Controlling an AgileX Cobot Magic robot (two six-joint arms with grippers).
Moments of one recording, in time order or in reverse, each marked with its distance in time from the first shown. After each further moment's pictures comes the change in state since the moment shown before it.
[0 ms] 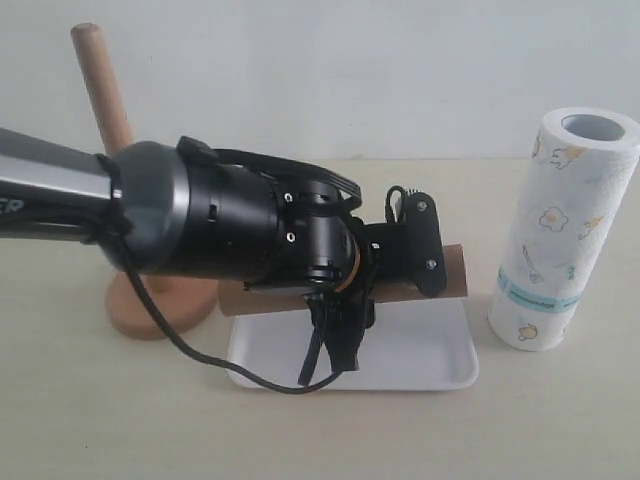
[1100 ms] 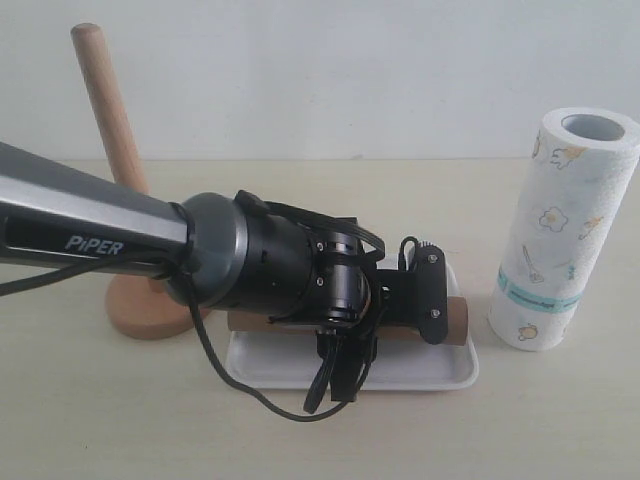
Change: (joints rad) left arm -0.001 0.125 -0.022 0.027 -0.051 0.054; right arm 0.000 0.000 0.000 0.000 0.000 0.000
